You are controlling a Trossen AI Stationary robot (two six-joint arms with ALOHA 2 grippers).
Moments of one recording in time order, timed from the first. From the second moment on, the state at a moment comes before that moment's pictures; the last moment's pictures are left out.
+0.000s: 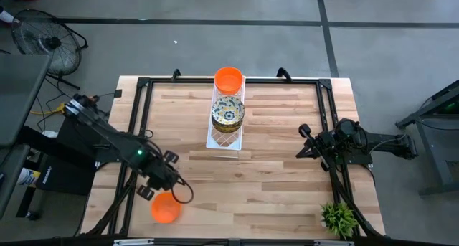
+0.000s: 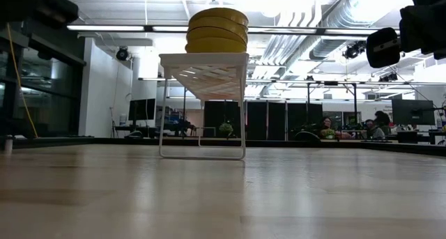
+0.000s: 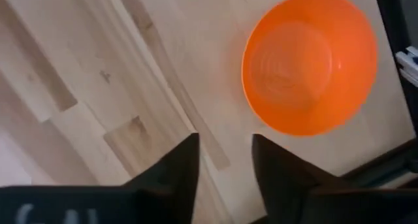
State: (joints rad) left arm -0.62 1.29 1.05 -1.09 0.06 -0.14; right arm -0.09 0.01 0.01 0.09 -0.57 0.12
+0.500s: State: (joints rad) left arm -0.64 1.52 1.05 -0.89 0.12 -0.16; right arm -0.09 0.01 0.01 0.09 -0.57 0.12
